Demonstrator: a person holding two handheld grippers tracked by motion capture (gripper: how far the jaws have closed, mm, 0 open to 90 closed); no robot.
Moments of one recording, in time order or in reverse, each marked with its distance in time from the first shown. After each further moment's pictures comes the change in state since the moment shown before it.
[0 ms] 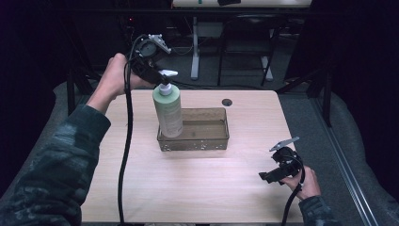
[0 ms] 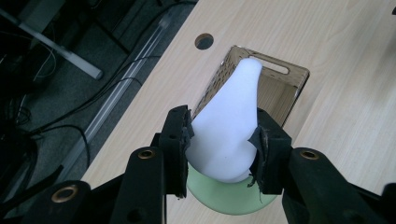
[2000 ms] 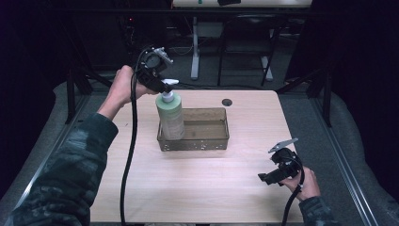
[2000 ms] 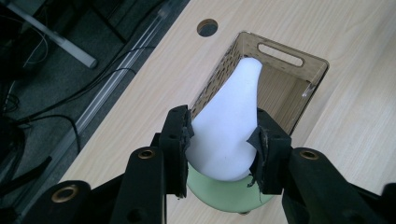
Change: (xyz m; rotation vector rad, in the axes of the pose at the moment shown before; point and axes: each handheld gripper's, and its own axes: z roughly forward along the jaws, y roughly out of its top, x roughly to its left) left arm 0.004 -0.021 0.044 0.012 -0.011 -0.058; right arm 0.006 0.000 -0.003 -0.002 -0.008 -0.029
